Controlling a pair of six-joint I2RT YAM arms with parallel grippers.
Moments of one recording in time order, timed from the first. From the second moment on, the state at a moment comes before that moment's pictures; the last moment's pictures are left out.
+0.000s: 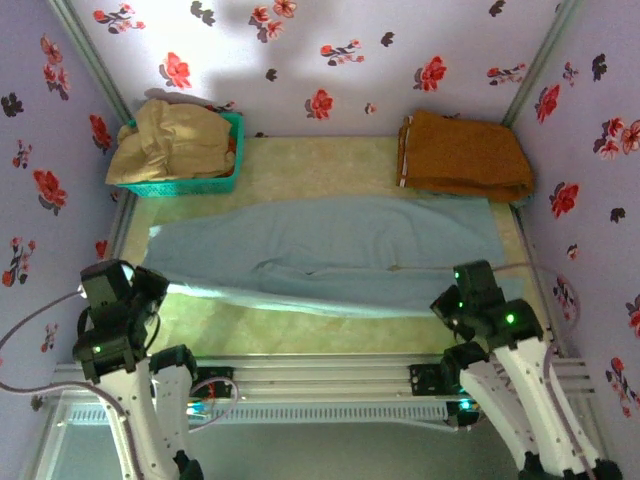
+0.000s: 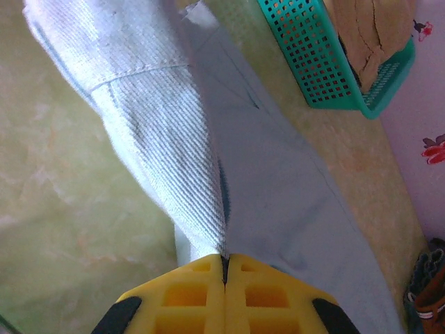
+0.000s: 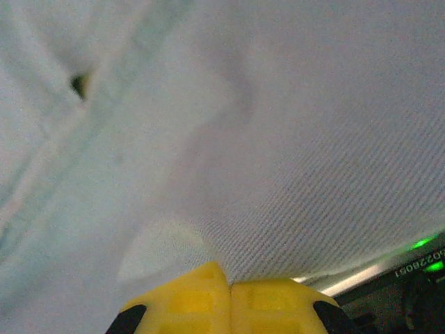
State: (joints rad) left arm 0.29 0.50 0.92 -1.17 0.12 -0.83; right arm 0.28 0.61 0.74 -1.23 -0.03 1.03
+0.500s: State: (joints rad) left arm 0.27 1.31 1.13 -0.72 0.12 -0.77; right arm 0.22 1.66 1.38 -0.83 -0.01 0.64
